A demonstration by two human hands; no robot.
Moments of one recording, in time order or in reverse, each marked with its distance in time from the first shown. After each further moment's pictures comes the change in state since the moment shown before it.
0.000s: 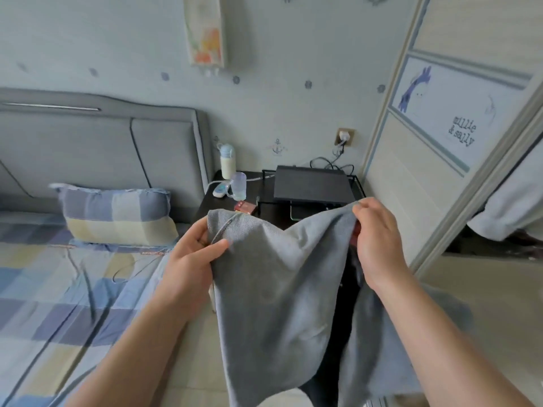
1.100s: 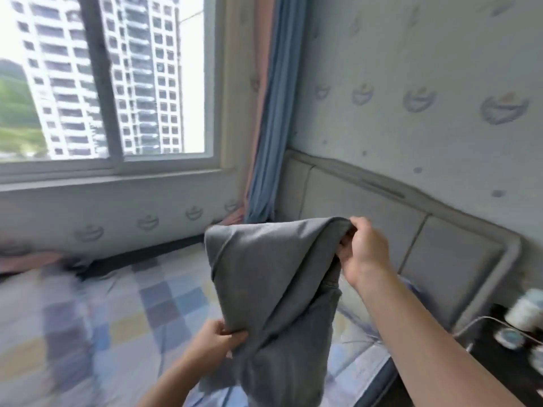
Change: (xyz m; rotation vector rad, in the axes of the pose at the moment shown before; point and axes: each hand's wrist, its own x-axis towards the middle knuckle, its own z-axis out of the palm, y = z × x) left_hand -0.296 0.183 -0.485 0.519 0.859 -0.173; right_hand -0.222 -0.197 0.639 0.627 -0.667 0.478
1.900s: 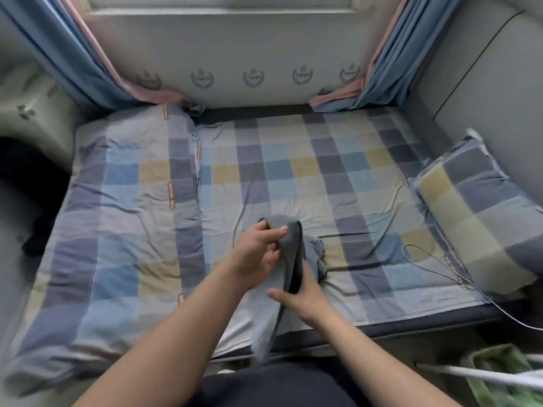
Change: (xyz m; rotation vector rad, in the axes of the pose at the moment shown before) left_hand 0.022 -0.058 0.053 -0.926 0.380 -0.298; right_hand -0.046 0.299 -0.131 -0.970 -1.025 0.438
